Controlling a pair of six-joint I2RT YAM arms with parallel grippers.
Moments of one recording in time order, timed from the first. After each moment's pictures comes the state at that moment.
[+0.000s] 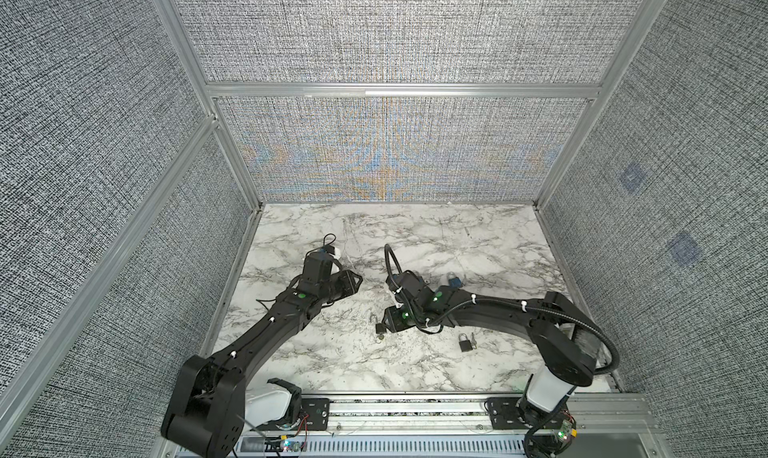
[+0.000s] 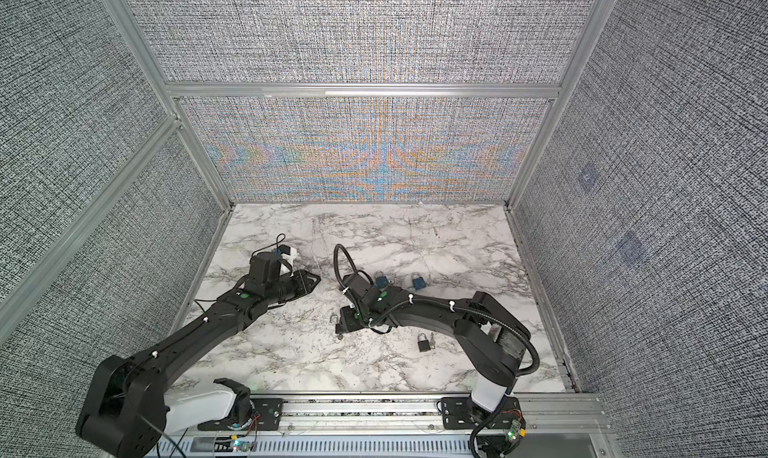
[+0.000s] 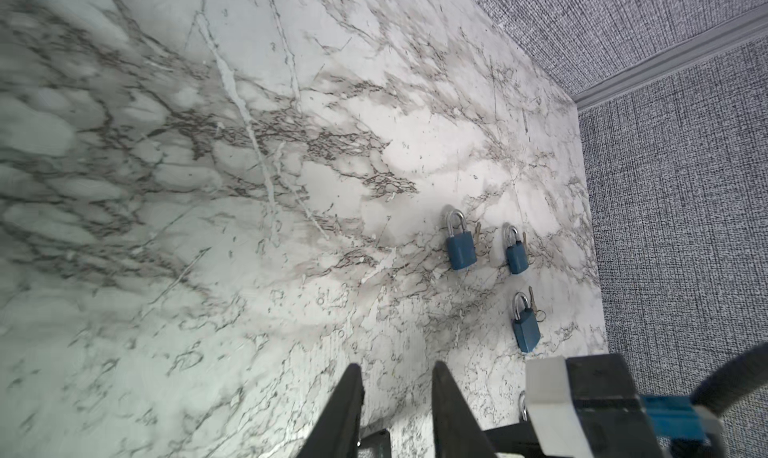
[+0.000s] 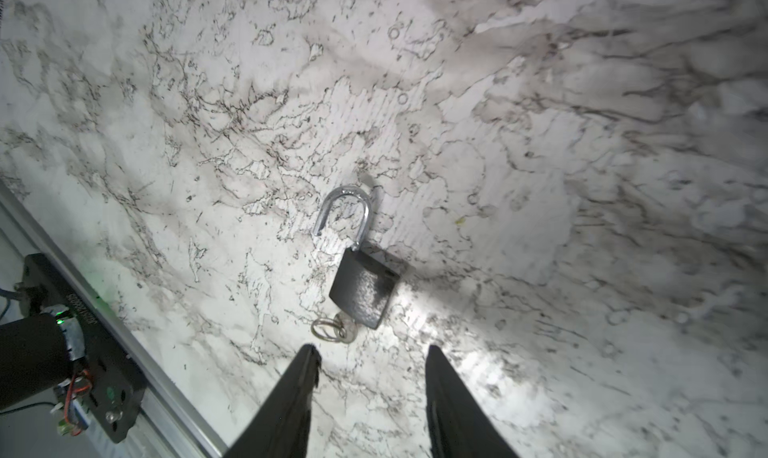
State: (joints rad) left arm -0.39 1.17 0.65 -0.16 0.29 -0.69; right arm 0.99 1.75 1.11 -0.38 -0.09 0.60
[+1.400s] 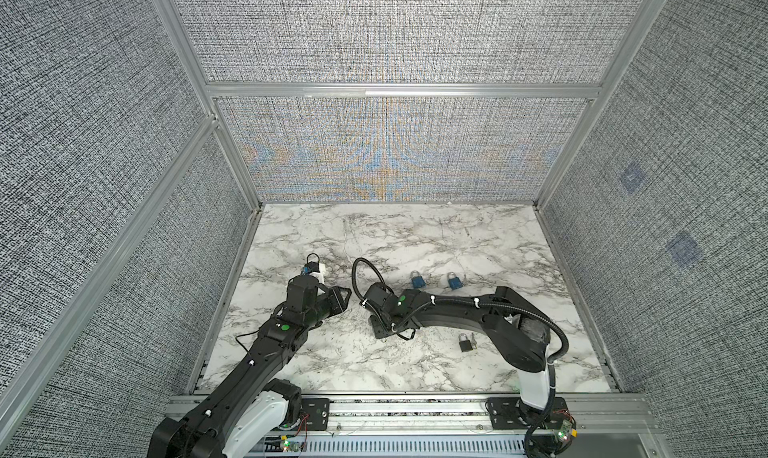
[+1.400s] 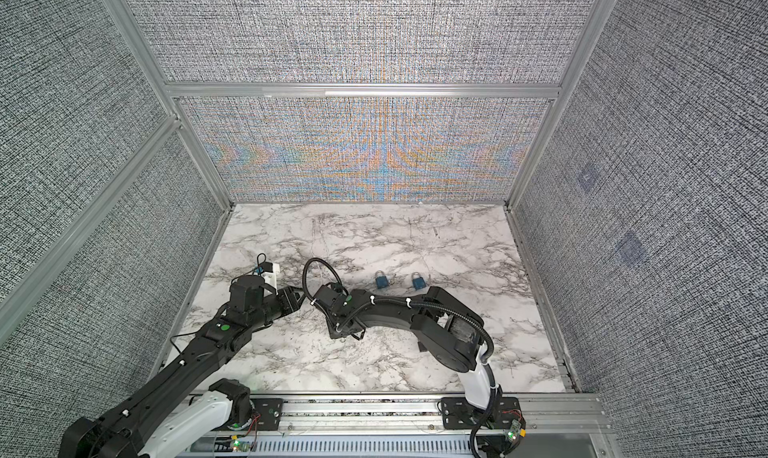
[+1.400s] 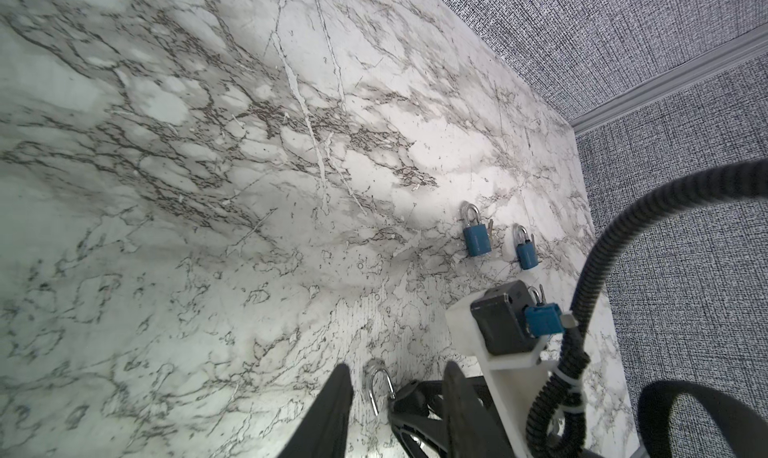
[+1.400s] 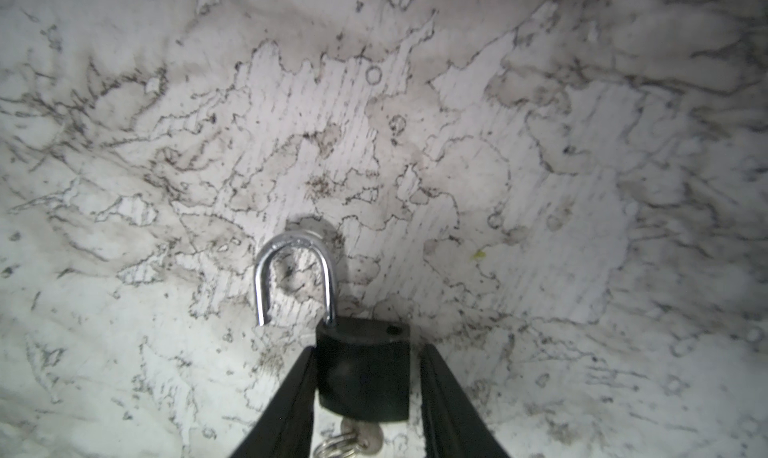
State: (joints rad) left arm -0.38 0.91 0.47 -0.18 0.24 -0.69; right arm 1.08 2.00 1.34 -0.59 0.13 0.70
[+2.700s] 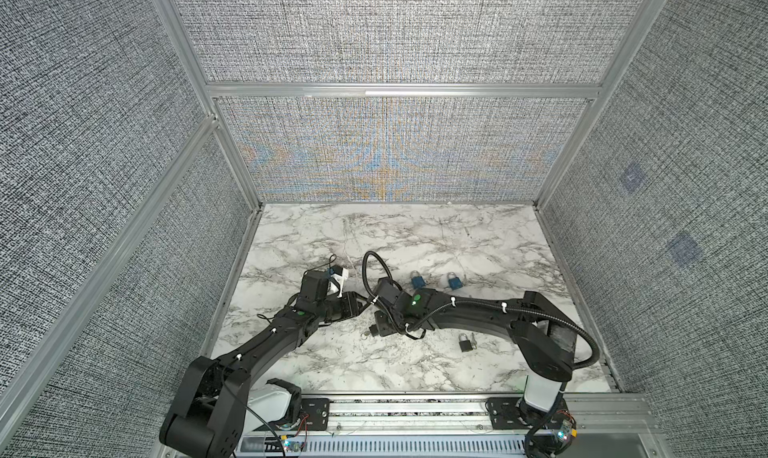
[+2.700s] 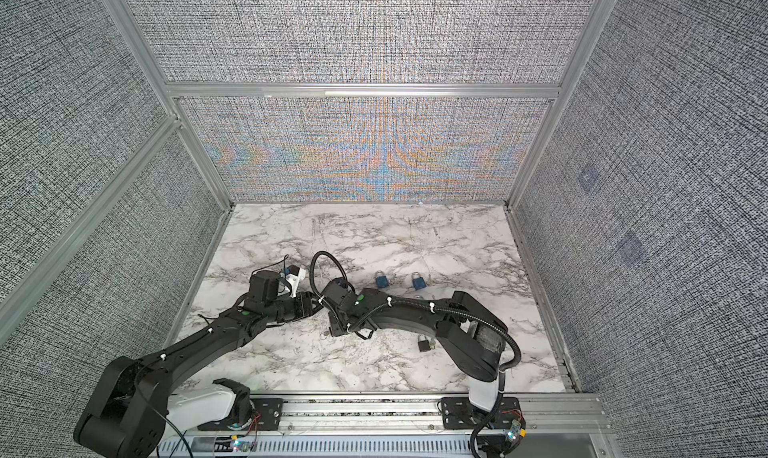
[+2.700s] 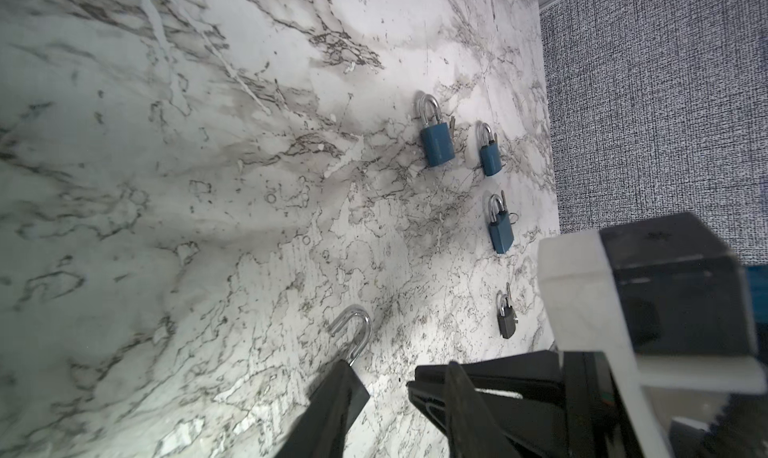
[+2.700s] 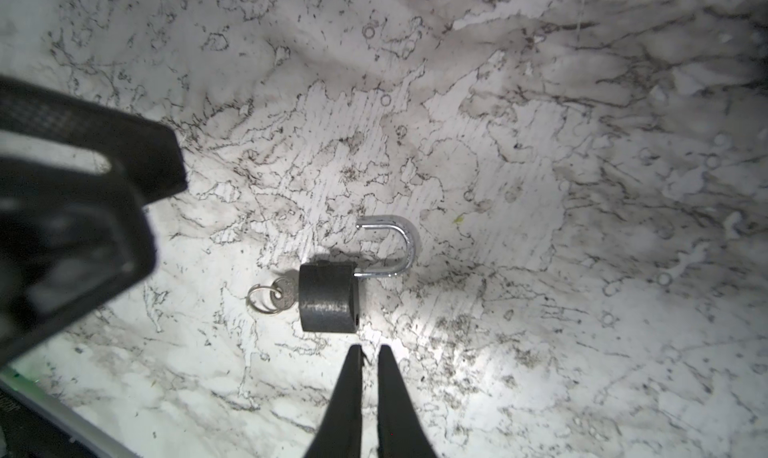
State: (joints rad) left arm -0.38 1.20 0.48 -0.02 0.58 -0.64; right arm 1.07 1.83 1.25 -0.55 0.11 0.72
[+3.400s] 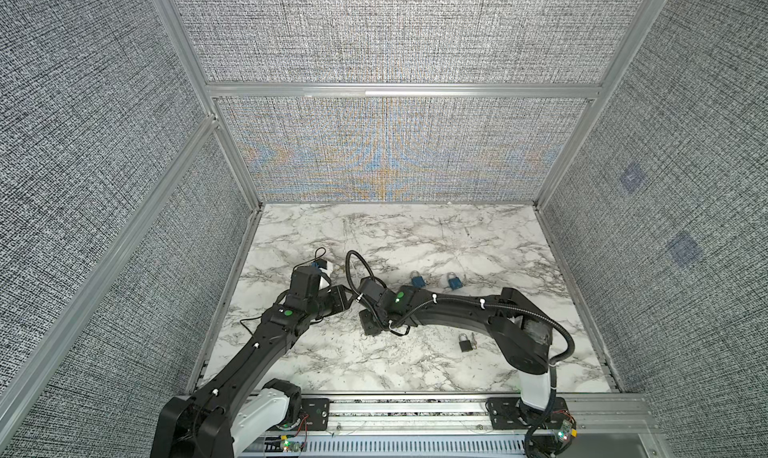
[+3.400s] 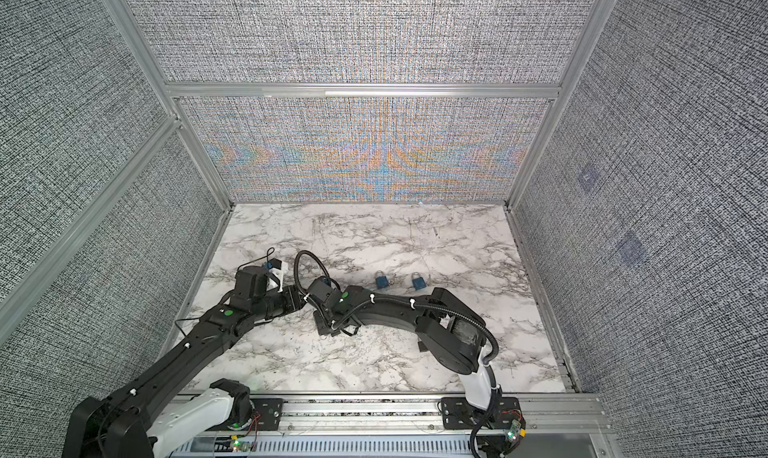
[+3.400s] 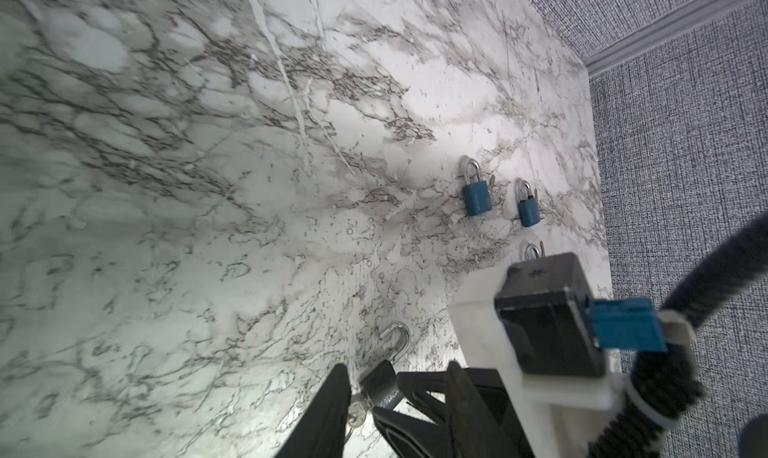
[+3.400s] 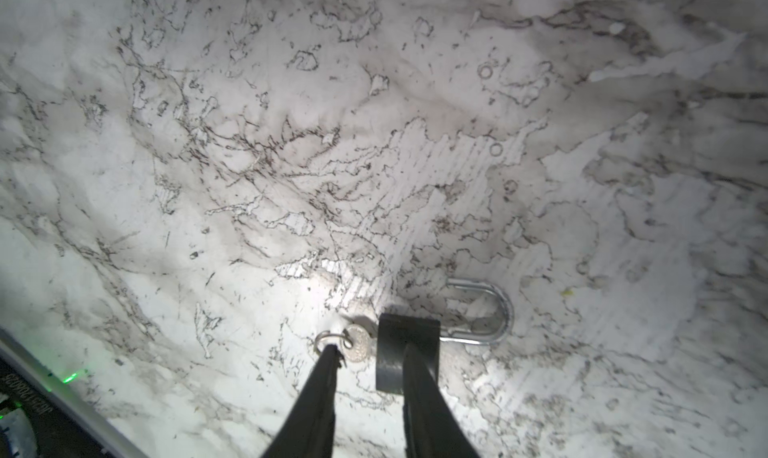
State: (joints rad) left arm -0.34 1.00 0.58 -0.32 0.36 -0.62; right arm 1.10 1.98 1.43 -0.55 0.05 0.66
